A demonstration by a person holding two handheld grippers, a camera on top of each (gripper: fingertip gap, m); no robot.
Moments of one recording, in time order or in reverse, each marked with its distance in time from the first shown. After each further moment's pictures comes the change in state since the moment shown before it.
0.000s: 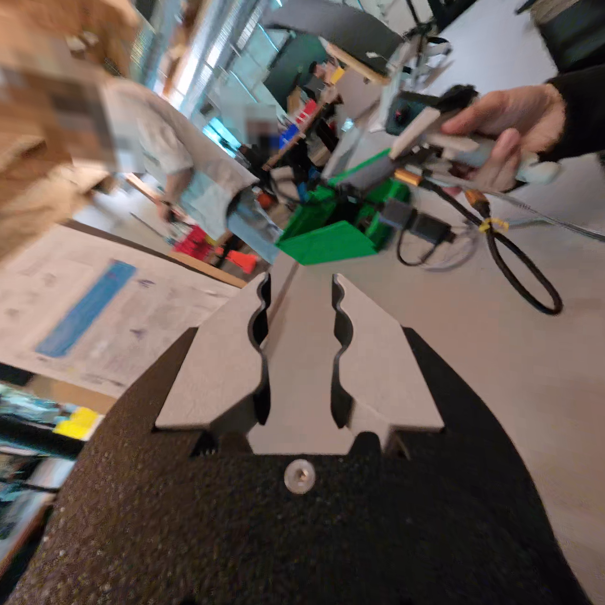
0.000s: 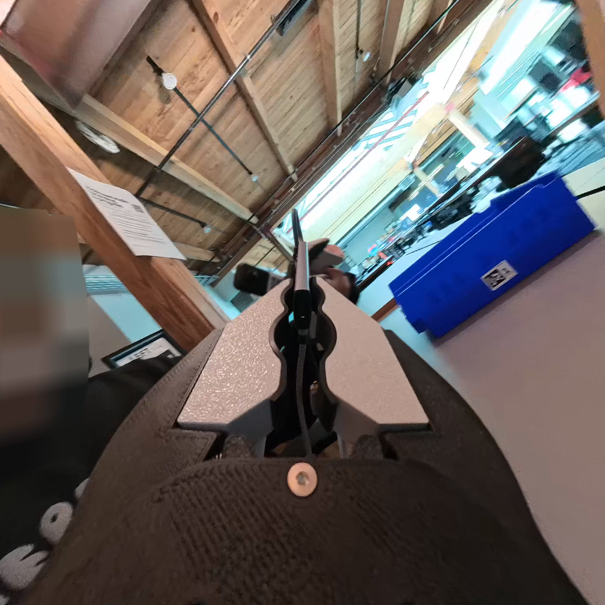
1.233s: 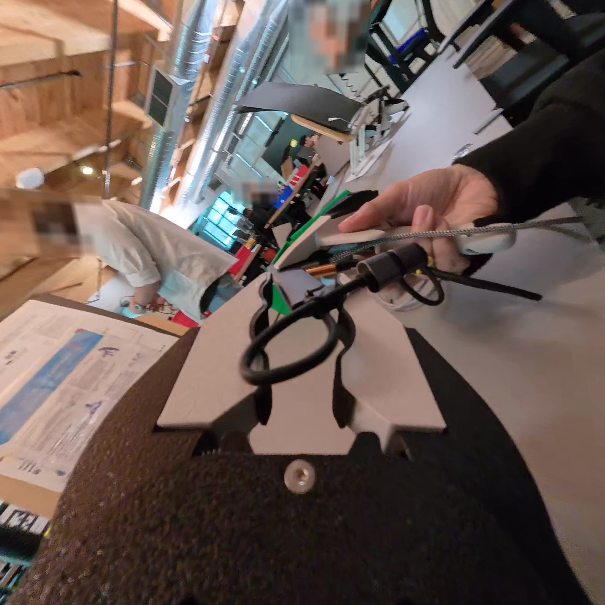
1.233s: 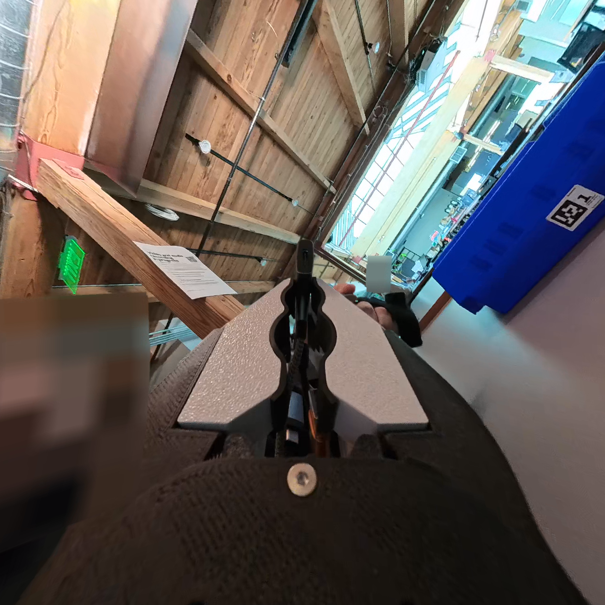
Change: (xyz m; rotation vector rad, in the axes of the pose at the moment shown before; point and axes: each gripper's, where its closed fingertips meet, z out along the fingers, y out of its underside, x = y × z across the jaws) left arm 0.085 -0.009 0.050 0.188 -0.010 0.121; right arm 0.041 0.034 0.031 0.063 -0.100 0.326
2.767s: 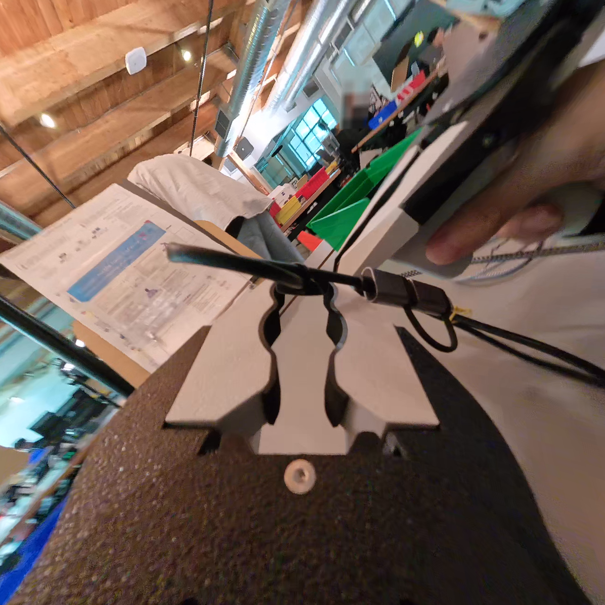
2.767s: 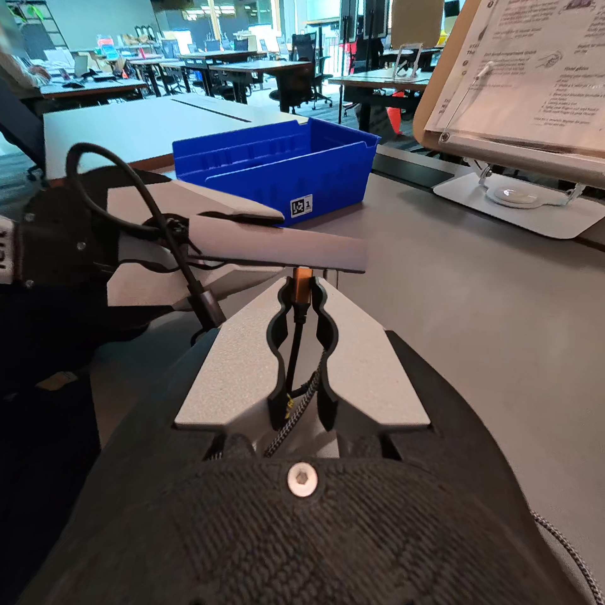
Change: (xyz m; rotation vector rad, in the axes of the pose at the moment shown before) left arm -0.012 0.054 0.005 -0.252 -0.327 -0.077; right arm 0.060 0.011 -0.010 -0.440 0.832 -1.117
